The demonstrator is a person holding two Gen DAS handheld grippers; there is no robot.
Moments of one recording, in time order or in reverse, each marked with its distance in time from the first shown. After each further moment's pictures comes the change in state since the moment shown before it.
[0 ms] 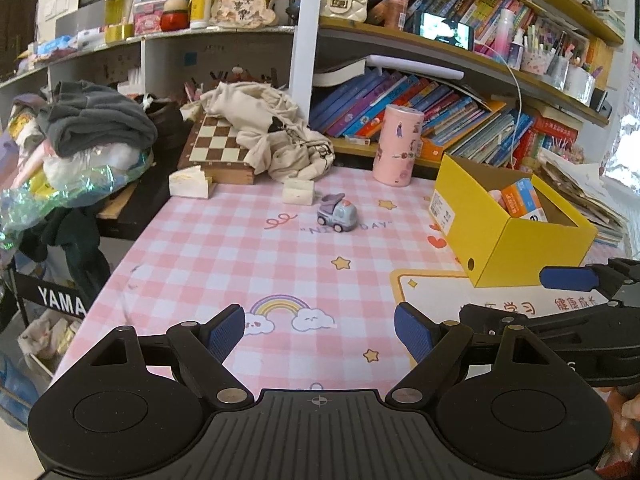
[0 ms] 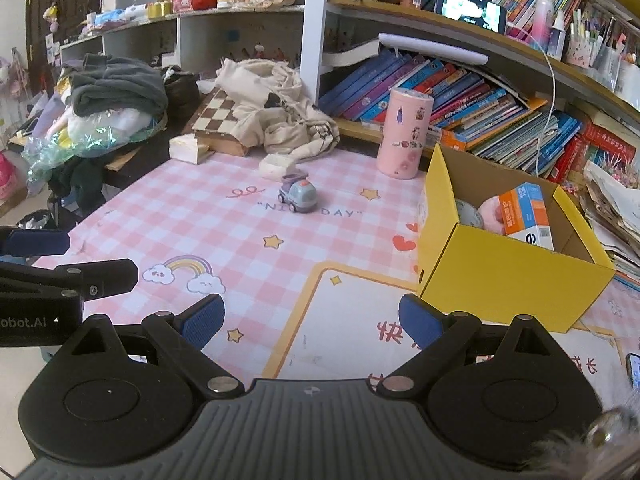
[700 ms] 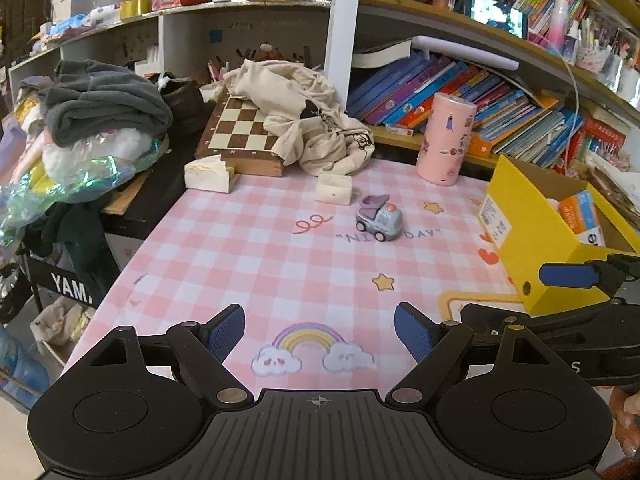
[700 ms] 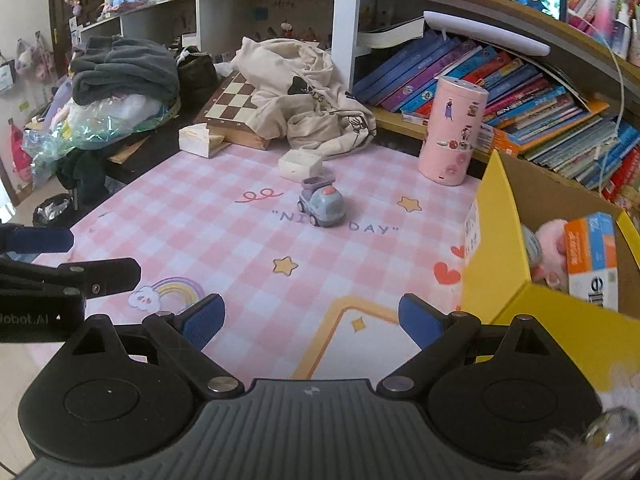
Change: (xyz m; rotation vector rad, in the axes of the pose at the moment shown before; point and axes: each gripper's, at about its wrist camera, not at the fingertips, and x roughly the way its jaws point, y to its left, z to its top) left arm 0.068 0.017 0.034 -0.039 0.056 0.090; right arm 0.087 -0.011 0.042 -0.053 0.047 0.113
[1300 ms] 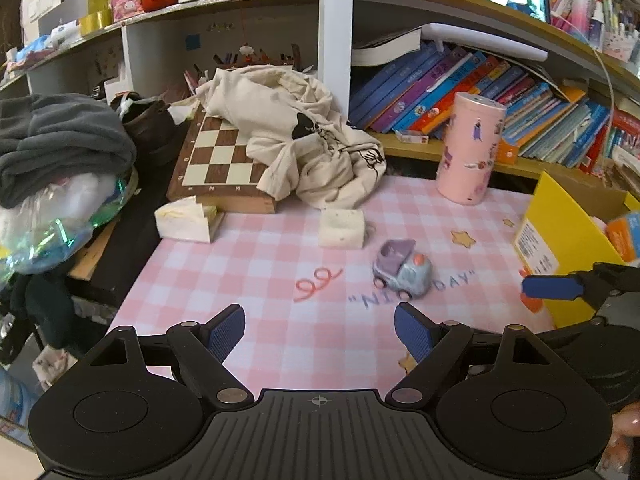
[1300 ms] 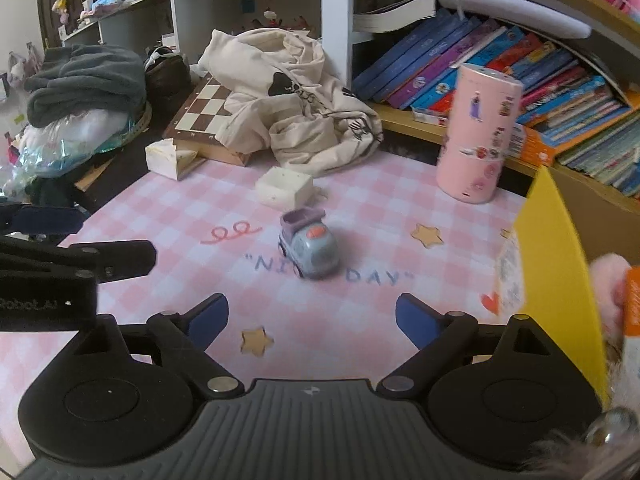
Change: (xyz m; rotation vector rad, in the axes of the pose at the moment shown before) left arm 0.088 -0.002 0.067 0.065 0.012 0.024; right arm 0.097 -0.029 0.049 0.036 0.014 0.047
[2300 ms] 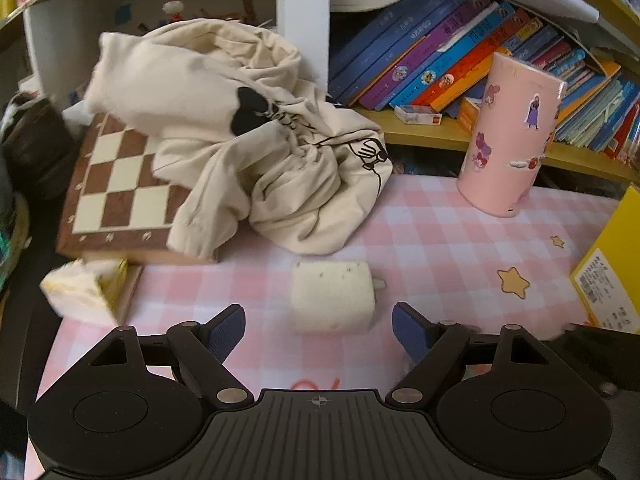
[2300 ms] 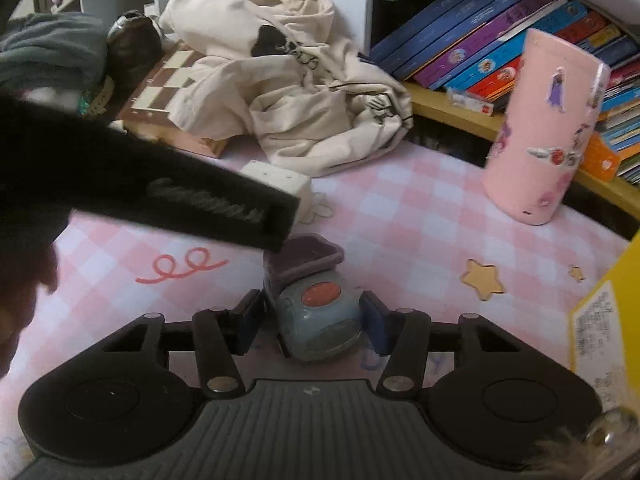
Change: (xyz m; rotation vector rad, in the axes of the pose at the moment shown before) left arm 0.160 -0.010 0.064 0.075 0.089 -0.075; right arm 0.115 -0.006 0.028 -0.030 0.041 -0.020
